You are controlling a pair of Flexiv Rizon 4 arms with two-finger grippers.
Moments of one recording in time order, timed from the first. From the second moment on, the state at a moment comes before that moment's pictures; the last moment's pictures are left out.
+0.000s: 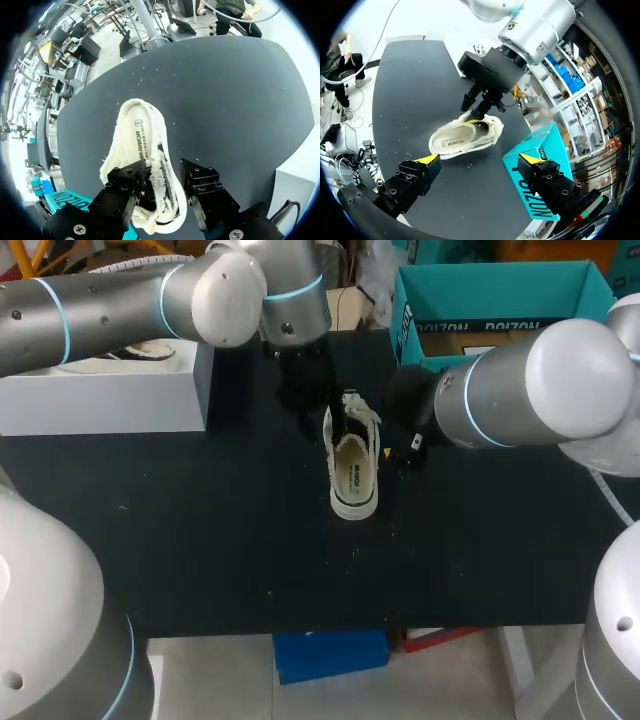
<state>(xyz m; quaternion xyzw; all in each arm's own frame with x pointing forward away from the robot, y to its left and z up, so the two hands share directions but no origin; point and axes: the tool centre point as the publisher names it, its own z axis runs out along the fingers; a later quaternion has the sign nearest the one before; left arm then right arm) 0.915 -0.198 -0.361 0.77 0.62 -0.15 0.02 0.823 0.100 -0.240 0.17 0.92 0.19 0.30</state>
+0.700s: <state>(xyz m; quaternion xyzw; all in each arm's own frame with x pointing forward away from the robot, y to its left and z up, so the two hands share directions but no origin) 0.916 -0.192 -0.394 0.72 0.69 -0.11 0.04 0.823 0.100 -0.240 0.17 0.92 0.19 0.30</state>
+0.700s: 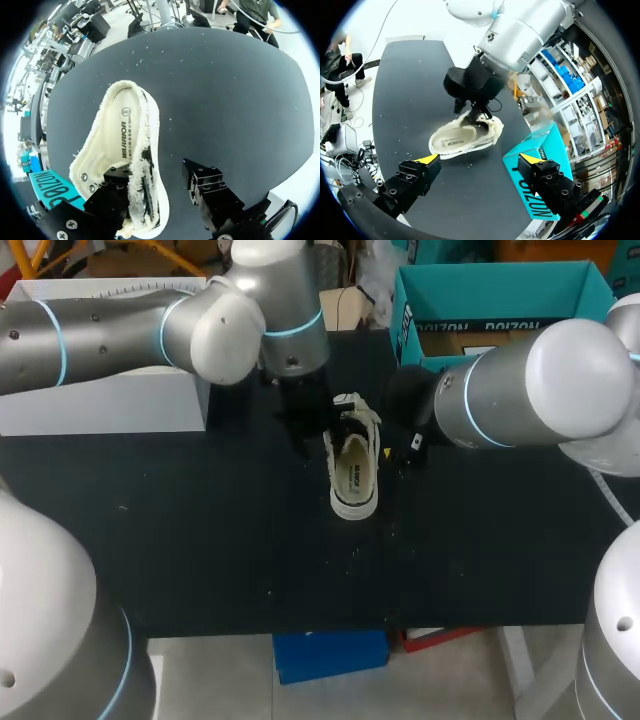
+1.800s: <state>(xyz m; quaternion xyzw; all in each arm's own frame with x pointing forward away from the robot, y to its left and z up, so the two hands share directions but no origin) 0.905 -0.164 -0.298 0.57 0.77 -0.25 0.10 0.823 0.100 -0.240 0.17 0.92 0.19 0.30</state>
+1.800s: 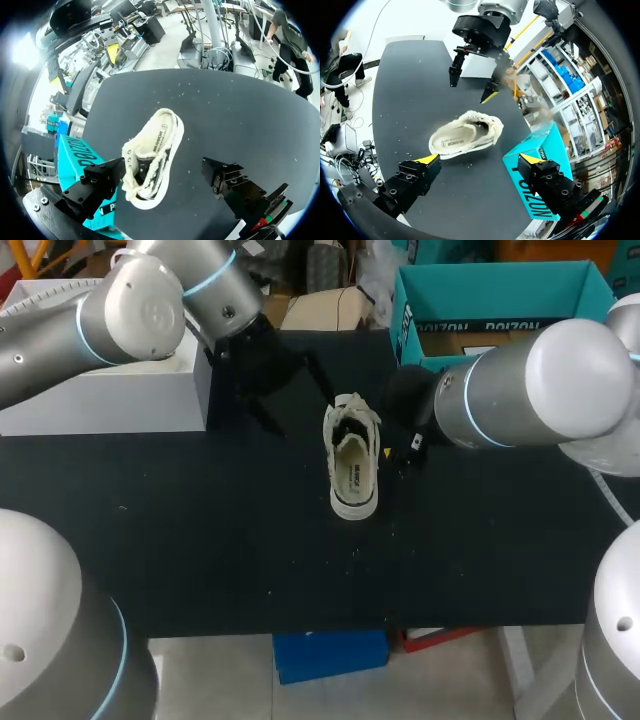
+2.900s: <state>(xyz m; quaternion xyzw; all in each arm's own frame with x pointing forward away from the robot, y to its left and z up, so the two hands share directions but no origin) 0.910 -0.122 -0.278 0.10 0.93 -0.36 -0.02 0.823 0.100 -0.240 0.17 0.92 0.19 0.30</state>
